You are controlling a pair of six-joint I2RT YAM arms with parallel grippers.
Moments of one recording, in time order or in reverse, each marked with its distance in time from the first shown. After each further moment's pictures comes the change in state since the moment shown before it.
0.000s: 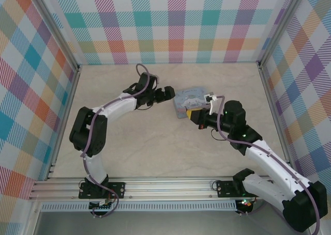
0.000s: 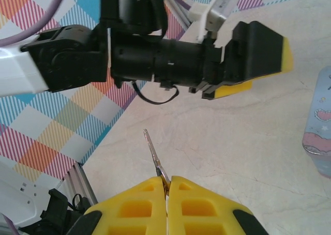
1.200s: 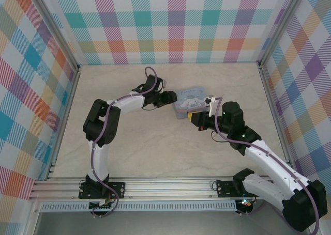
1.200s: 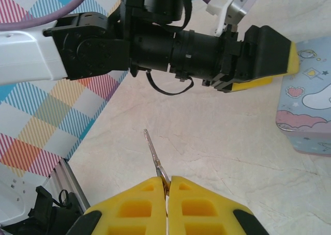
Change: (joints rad) left arm 0.010 0.177 0.077 0.033 0.109 0.016; right arm 0.000 0.013 -0.014 -0.056 0.039 -0.008
